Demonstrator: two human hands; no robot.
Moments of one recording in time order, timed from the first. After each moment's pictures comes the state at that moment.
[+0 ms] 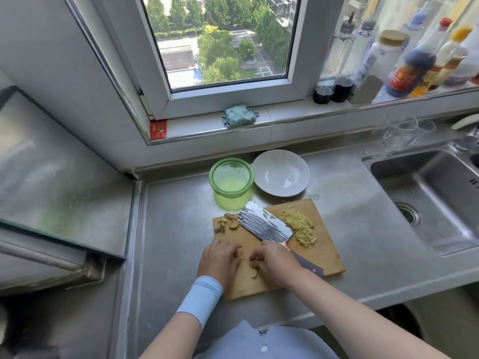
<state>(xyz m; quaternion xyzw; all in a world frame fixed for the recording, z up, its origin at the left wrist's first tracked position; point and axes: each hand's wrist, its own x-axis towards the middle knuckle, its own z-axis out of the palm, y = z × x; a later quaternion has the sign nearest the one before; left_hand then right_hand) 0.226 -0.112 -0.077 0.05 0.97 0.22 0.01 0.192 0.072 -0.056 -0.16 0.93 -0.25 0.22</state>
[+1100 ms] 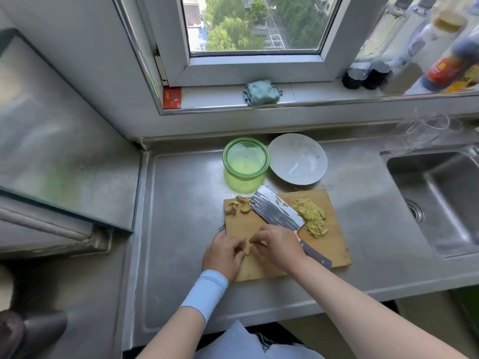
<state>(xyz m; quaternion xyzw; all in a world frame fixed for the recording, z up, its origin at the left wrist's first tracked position) 0.250 -0.123 -0.084 -0.04 0.95 0.32 0.03 0.189 0.048 -0.043 -0.23 0.94 -0.21 0.12</state>
